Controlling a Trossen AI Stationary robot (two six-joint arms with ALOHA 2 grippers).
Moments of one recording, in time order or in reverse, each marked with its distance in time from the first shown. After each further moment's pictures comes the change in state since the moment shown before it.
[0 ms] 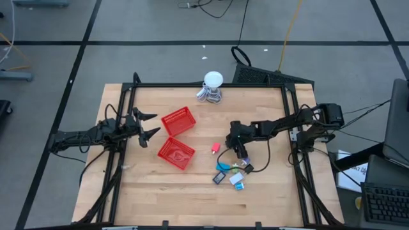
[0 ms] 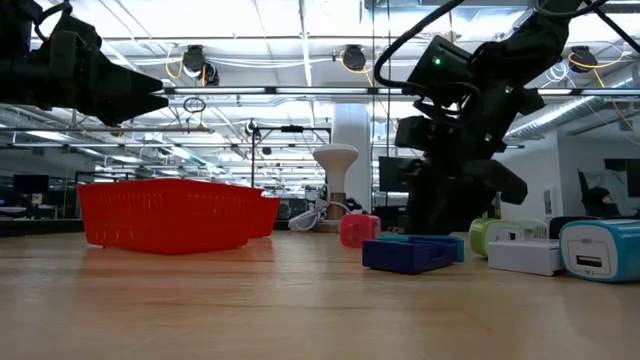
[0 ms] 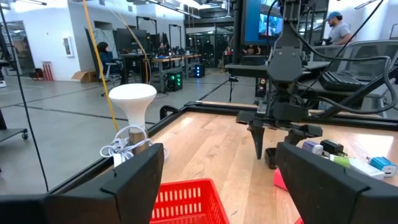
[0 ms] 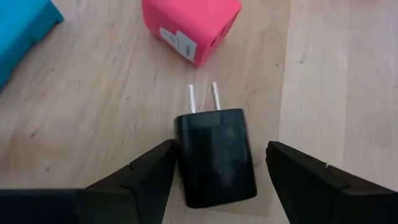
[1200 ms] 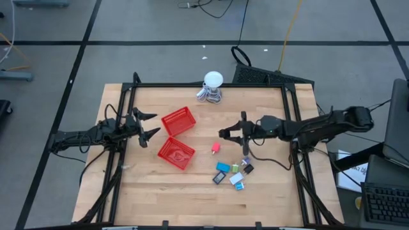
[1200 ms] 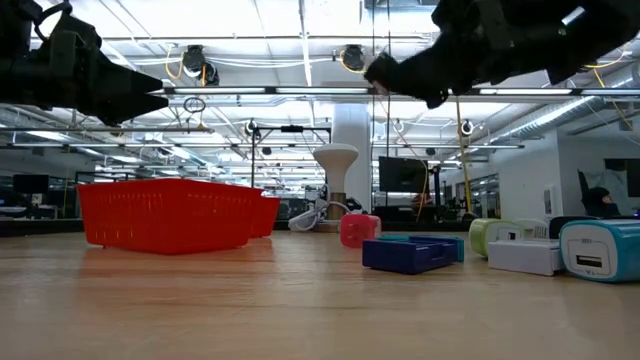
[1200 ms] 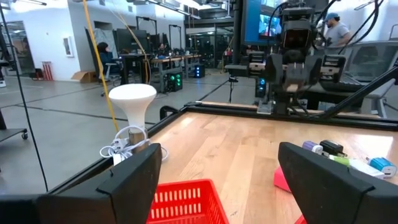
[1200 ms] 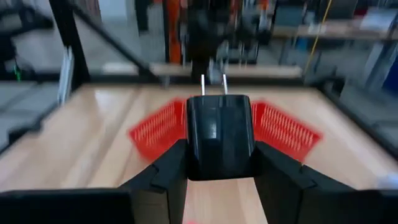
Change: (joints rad) left arm 0.000 0.000 -0.001 0.012 0.000 -0.005; right arm 0.047 -0.411 -0.222 0.658 -0.023 0.257
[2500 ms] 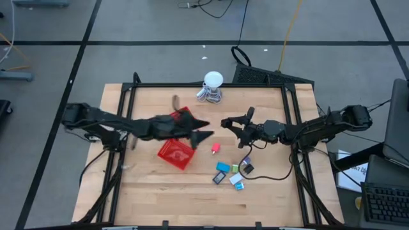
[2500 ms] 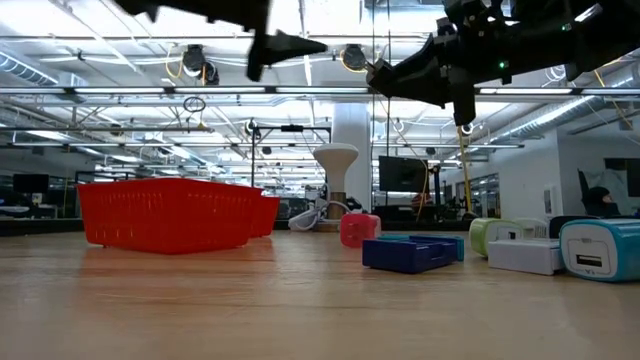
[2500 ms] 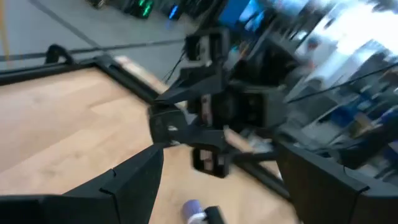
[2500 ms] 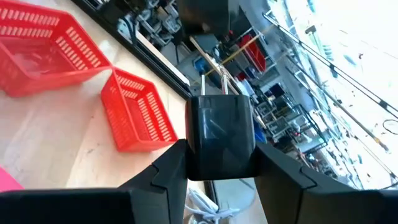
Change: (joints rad) left arm -0.130 1.454 0.893 0.363 -0.002 -0.601; right arm 0.072 0.019 -0.024 0.109 0.446 -0.830
